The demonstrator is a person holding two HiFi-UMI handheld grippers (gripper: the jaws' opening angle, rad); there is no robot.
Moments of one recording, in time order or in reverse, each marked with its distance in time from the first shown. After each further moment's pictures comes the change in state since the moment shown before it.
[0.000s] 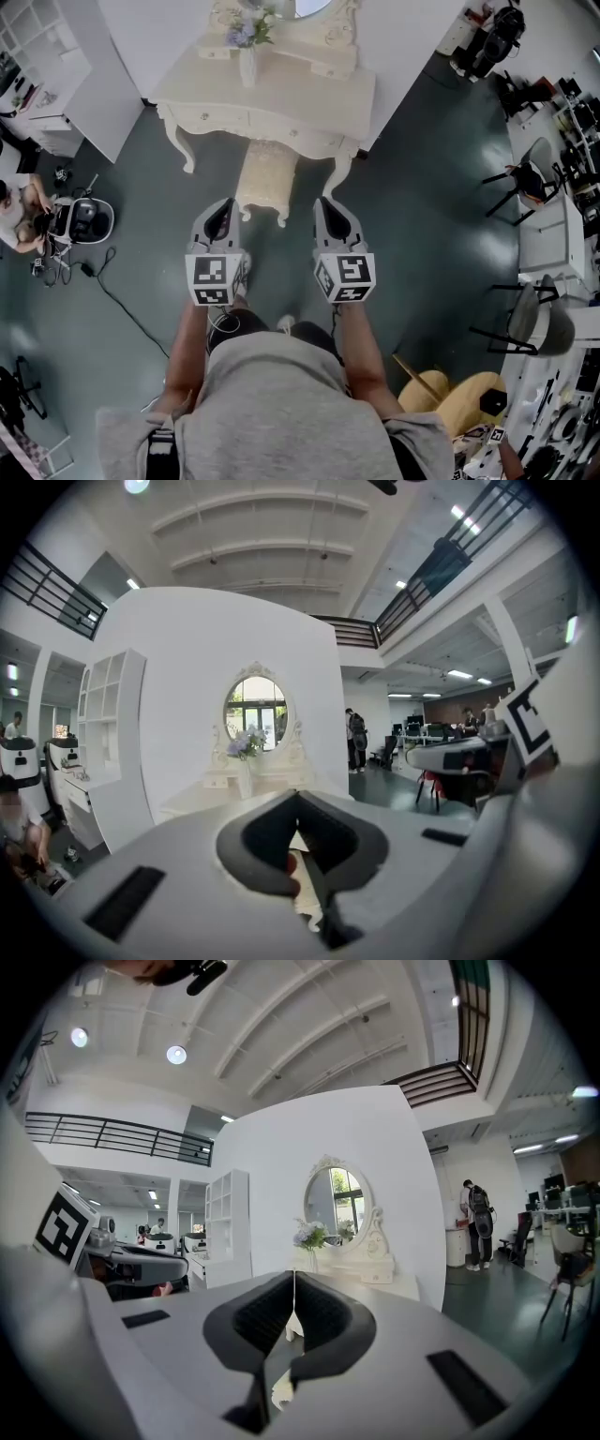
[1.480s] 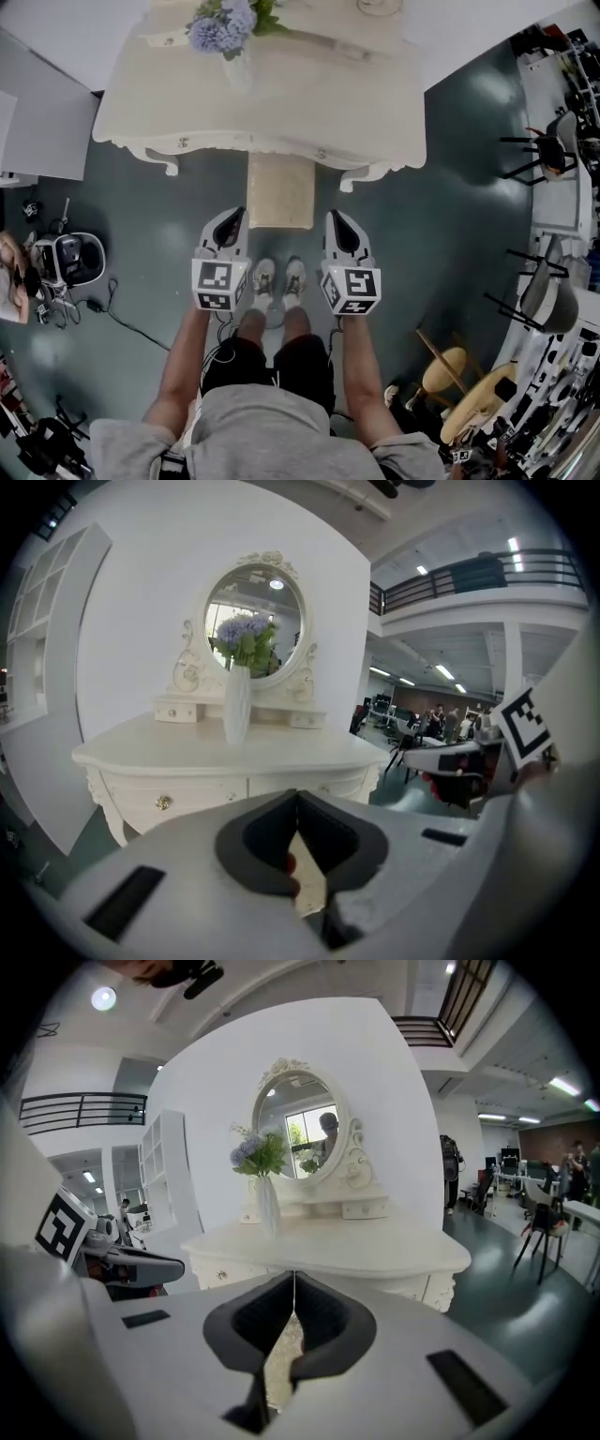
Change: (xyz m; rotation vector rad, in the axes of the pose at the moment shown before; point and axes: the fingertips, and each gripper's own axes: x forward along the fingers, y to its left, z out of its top) left arm 0.315 0.153 -0.150 -0.091 0.291 -0.306; right arm 0.303 -0.066 -0.163 0.149 0.292 -0.256
